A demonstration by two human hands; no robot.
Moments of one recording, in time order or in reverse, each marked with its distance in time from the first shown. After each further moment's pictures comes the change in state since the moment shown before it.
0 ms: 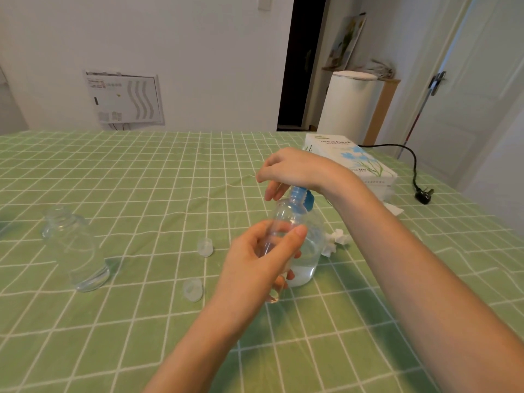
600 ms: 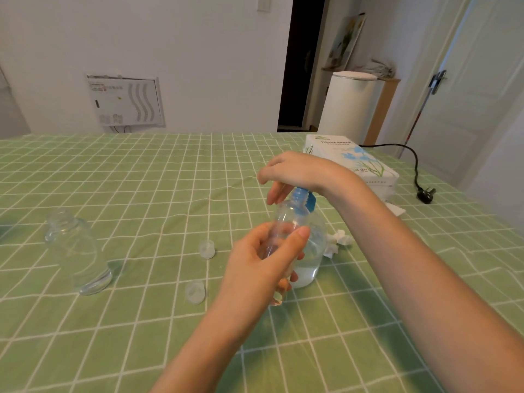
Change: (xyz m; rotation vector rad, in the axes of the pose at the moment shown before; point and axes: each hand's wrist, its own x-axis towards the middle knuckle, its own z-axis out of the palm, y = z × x) left_hand -0.002 0.001 0.001 0.006 0.006 -0.014; right_hand 0.002 0.003 0.000 0.004 -0.018 0.043
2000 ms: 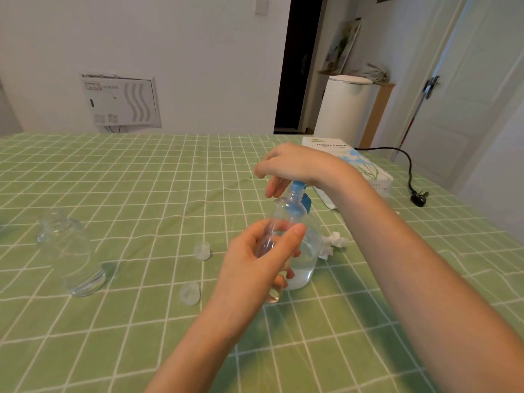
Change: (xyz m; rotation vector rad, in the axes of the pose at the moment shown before) left_hand 0.002 0.003 0.000 -0.002 0.011 0.021; right_hand -0.001 -0.008 -0.011 -0.069 0.046 -0.022
